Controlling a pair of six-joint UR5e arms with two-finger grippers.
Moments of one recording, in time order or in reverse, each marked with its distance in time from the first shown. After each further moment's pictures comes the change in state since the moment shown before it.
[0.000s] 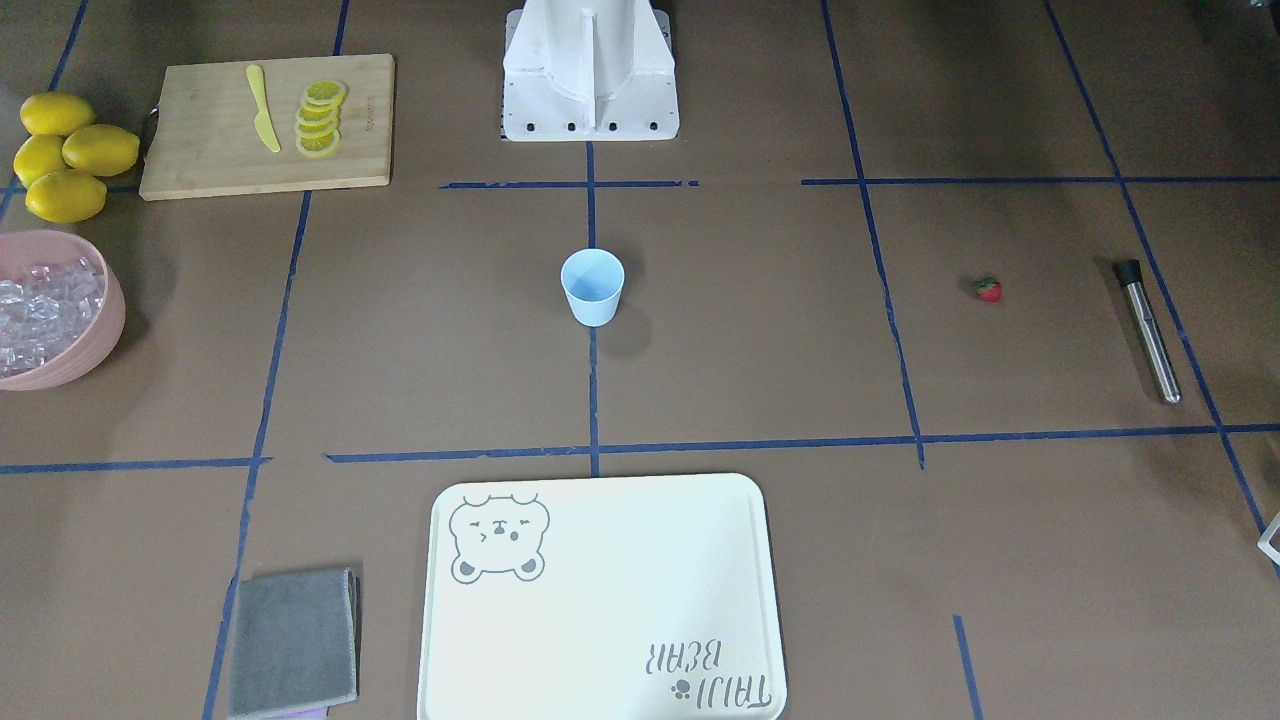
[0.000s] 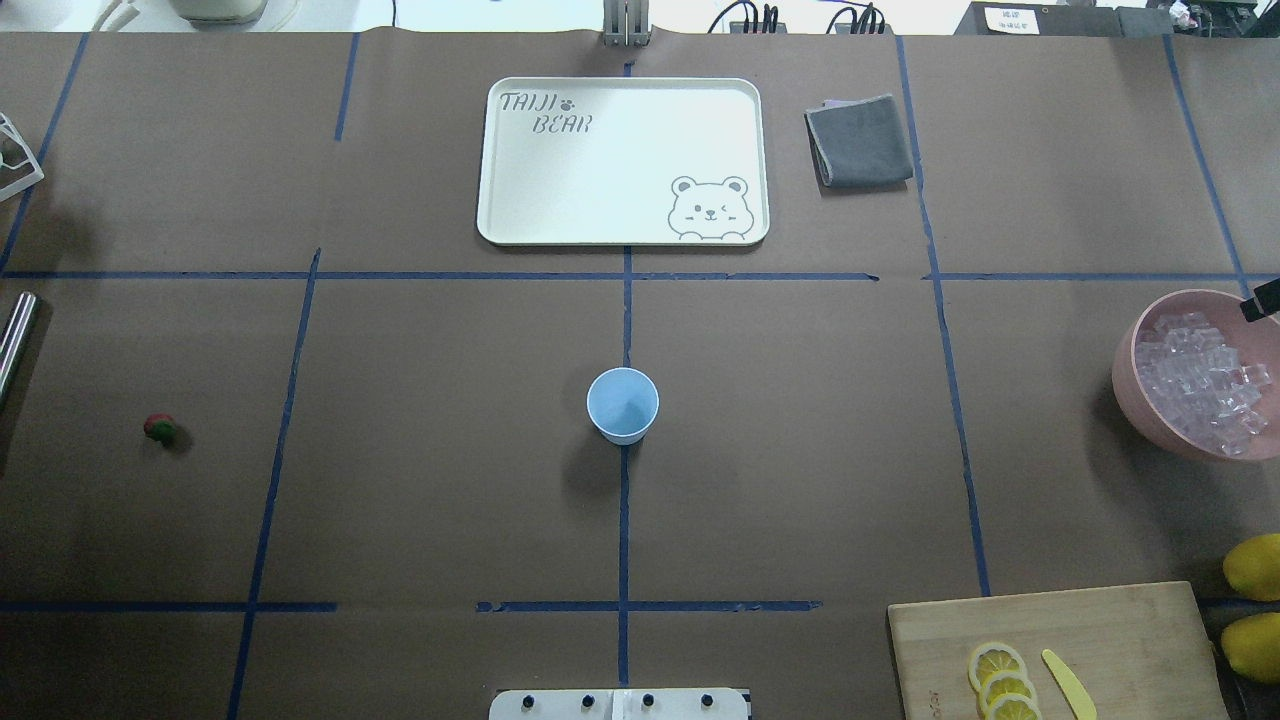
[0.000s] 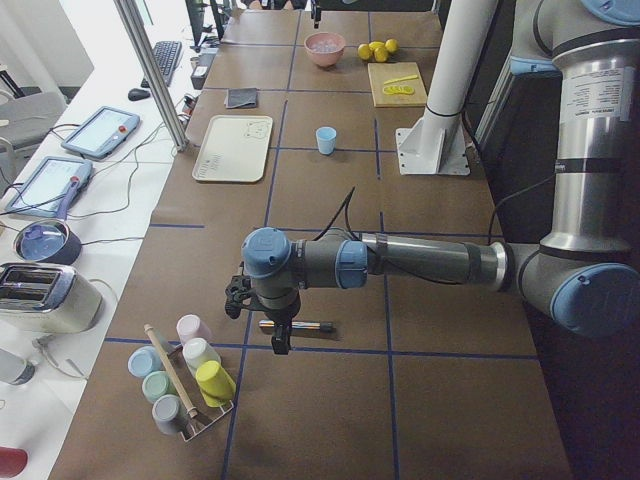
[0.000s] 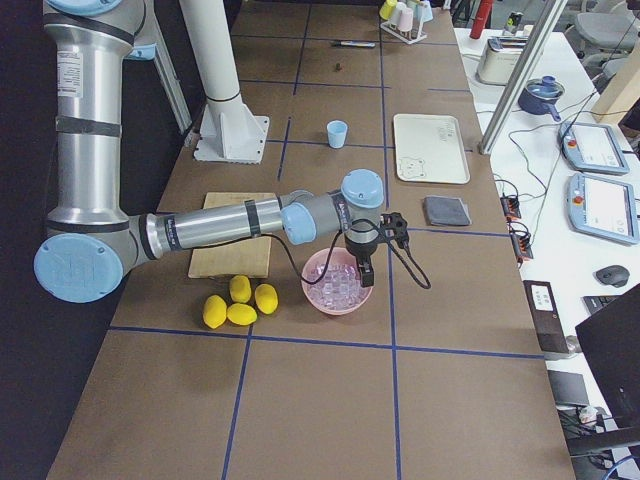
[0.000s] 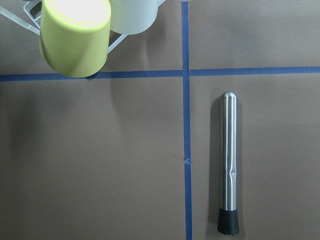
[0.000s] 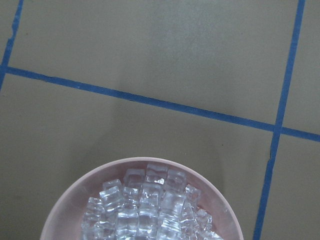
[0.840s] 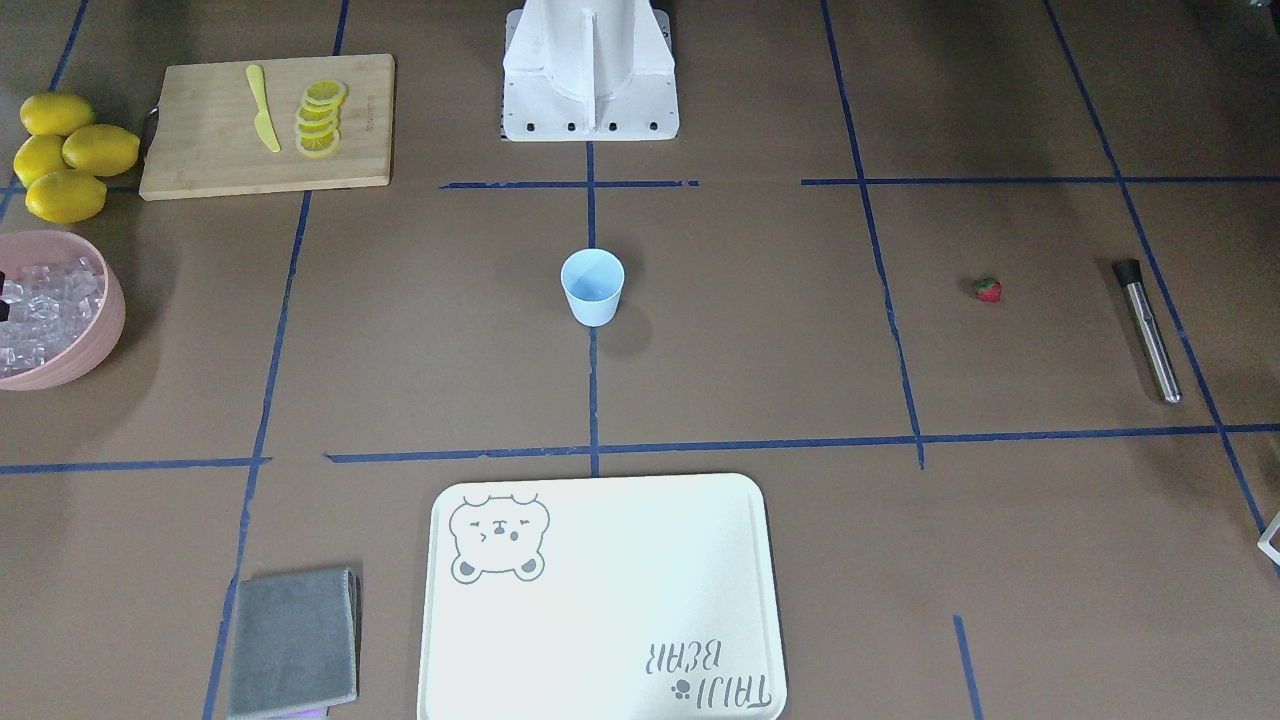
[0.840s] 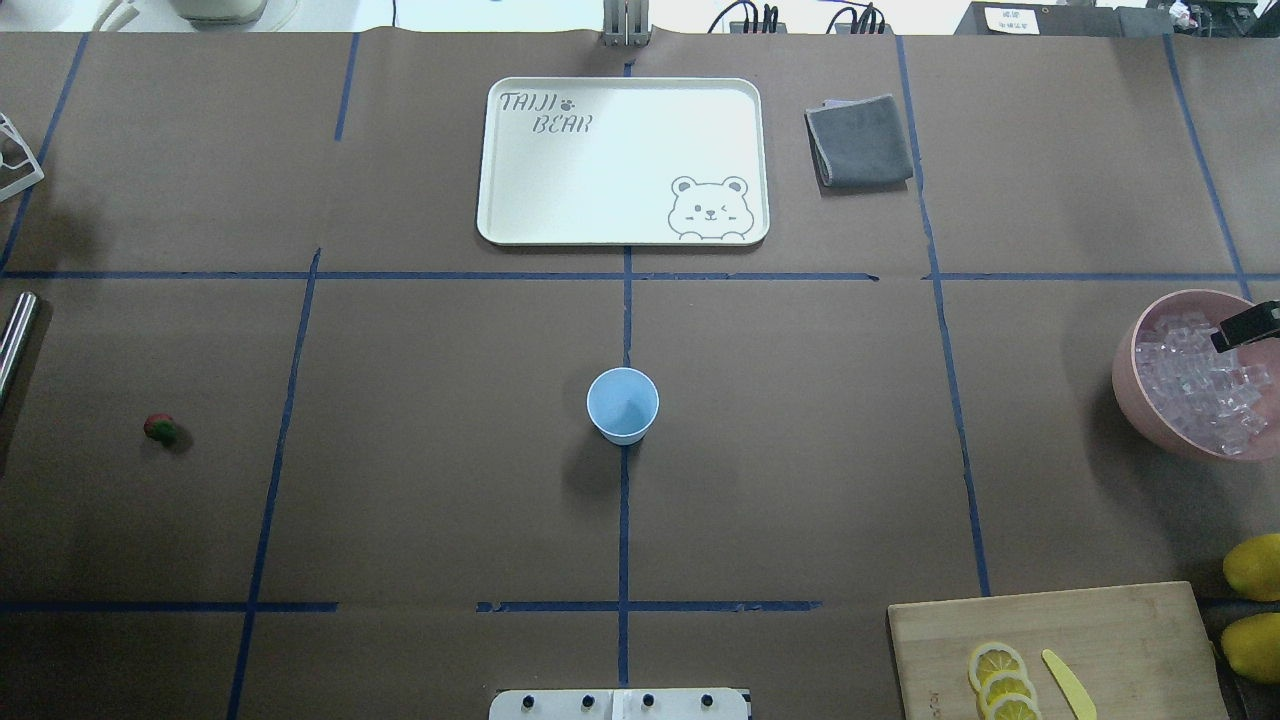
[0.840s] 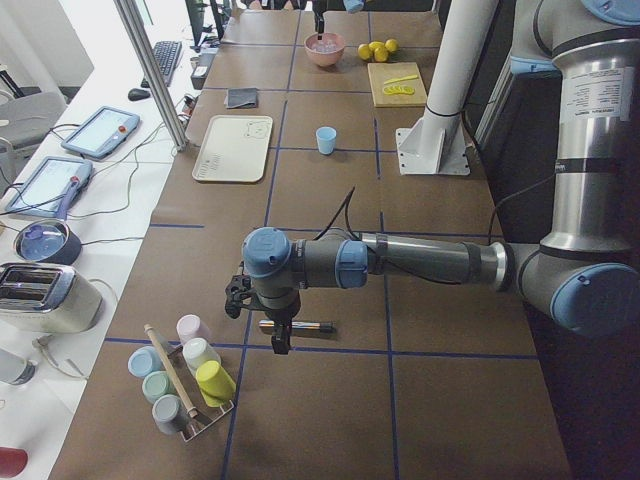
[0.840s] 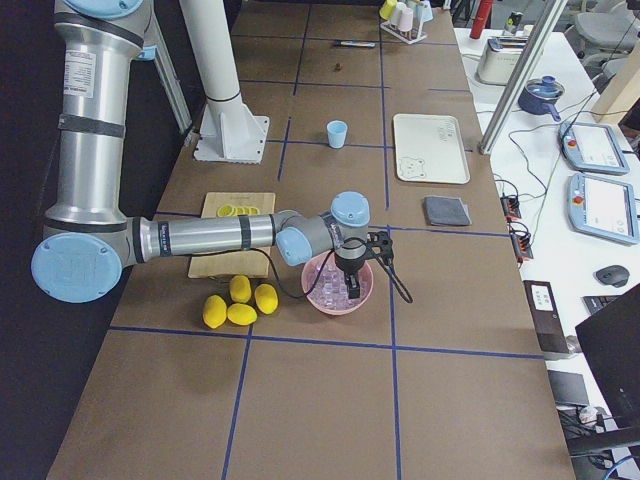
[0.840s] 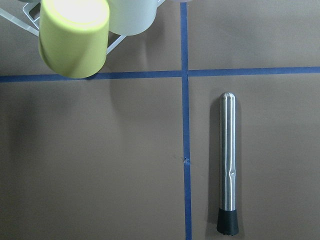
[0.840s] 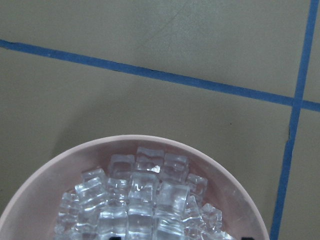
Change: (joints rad) left arm 0.000 0.001 0.000 0.000 0.000 0.000; right arm -0.085 -0.016 -0.059 0.098 -0.031 0.106
